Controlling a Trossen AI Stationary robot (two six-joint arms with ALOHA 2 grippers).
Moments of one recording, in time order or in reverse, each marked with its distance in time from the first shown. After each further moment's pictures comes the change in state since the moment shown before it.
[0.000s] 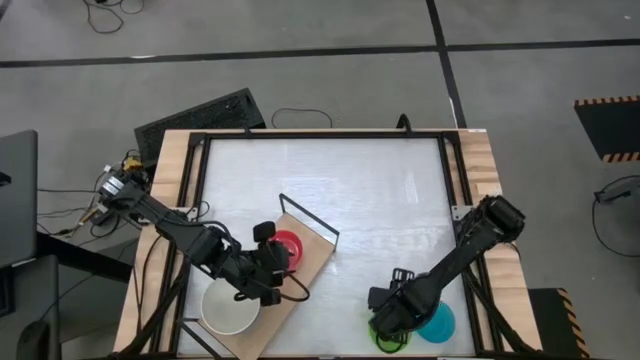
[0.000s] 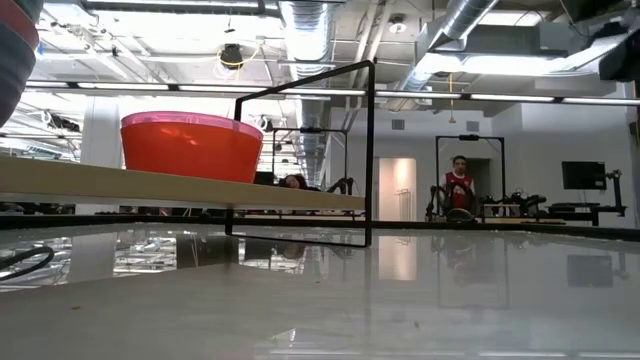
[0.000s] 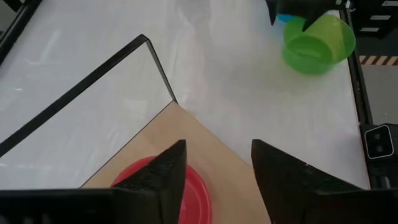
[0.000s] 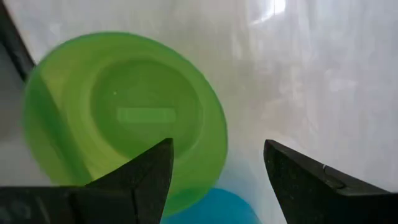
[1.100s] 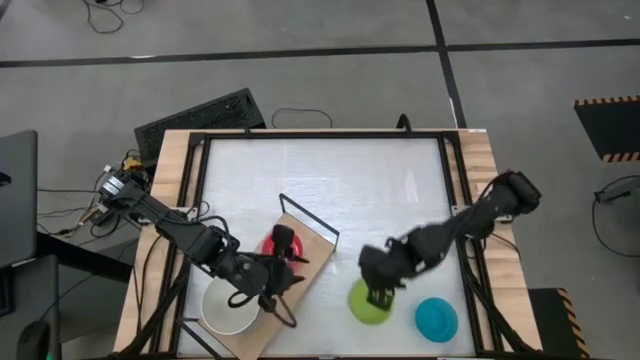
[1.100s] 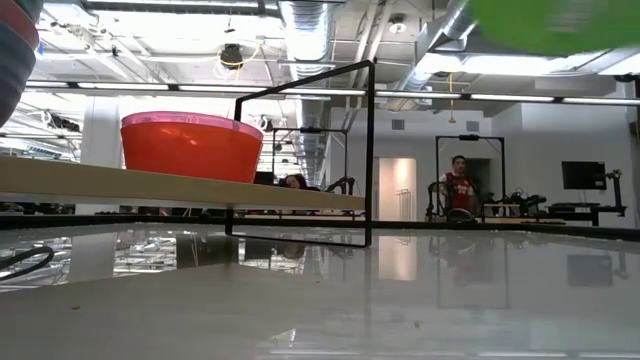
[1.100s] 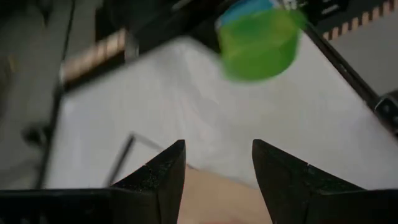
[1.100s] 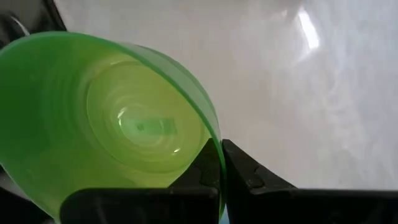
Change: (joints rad) left arm 0.000 0.000 0.000 0.208 0.019 0.570; right arm -0.202 -0.234 0.000 0.072 -0.003 0.000
